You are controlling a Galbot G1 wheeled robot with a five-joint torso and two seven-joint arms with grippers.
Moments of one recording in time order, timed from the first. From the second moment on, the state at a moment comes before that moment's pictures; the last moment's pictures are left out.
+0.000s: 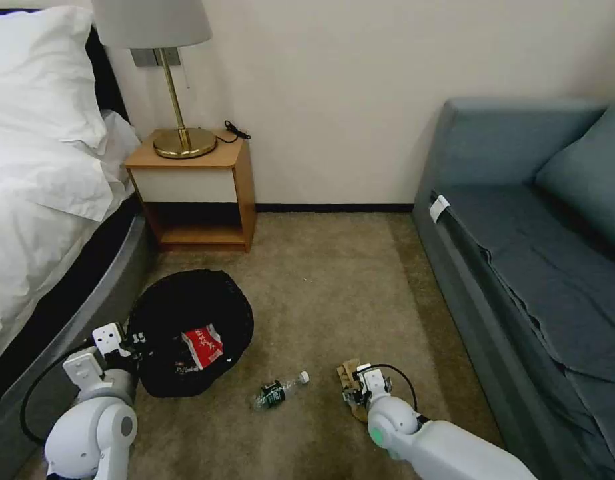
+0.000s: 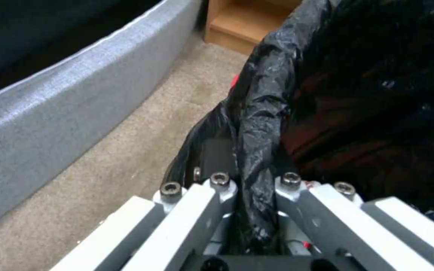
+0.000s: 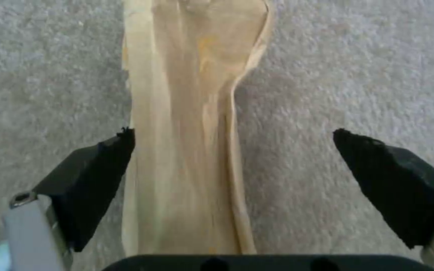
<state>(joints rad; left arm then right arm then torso) 1.44 -1.48 -0.83 -2.12 -0.42 0.61 -0.24 -0.80 1.05 -0.56 1.32 0.91 -0.35 0.62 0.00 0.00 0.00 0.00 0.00</state>
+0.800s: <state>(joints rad) 1.44 -1.49 -0.83 -2.12 -0.41 0.60 -0.24 -0.80 1.06 -0.56 1.24 0.82 -0.27 0.60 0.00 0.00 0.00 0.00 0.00</state>
